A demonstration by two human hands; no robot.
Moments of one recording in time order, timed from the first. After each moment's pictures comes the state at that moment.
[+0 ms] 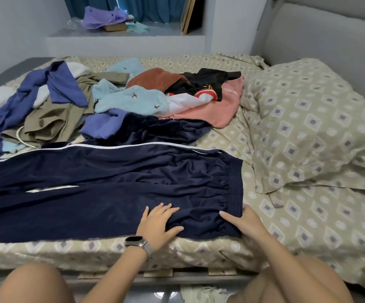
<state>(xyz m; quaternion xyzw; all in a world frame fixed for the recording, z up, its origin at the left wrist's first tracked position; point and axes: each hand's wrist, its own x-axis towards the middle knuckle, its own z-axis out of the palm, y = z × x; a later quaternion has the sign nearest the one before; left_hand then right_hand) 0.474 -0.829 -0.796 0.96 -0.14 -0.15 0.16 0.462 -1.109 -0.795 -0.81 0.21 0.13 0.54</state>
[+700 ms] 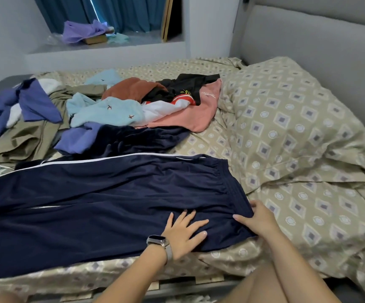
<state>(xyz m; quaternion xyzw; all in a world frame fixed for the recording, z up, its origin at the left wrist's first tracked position) 0.475 -0.940 -0.791 0.92 -0.27 -0.25 0.13 0.459 -1.194 -0.782 -0.87 0.27 0.09 0.39</state>
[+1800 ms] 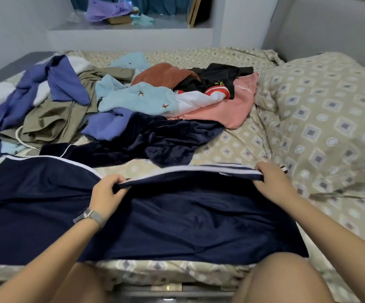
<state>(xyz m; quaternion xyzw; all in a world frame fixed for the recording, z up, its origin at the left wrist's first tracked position) 0.572 -0.706 -0.762 0.93 -0.04 0.14 0.35 0.575 -1.143 -0.742 -0.98 -0.01 -0.07 0.21</state>
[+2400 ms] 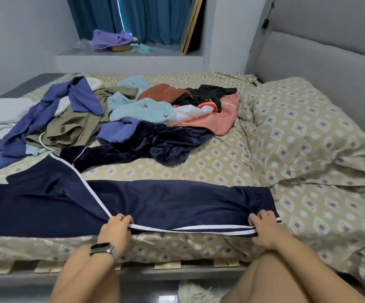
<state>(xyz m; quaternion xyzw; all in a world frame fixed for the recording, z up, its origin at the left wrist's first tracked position) 0.430 -0.698 -0.798 1.00 -0.02 -0.02 0.08 0.397 -1.129 -0.767 -0.98 0.05 0.21 0.02</state>
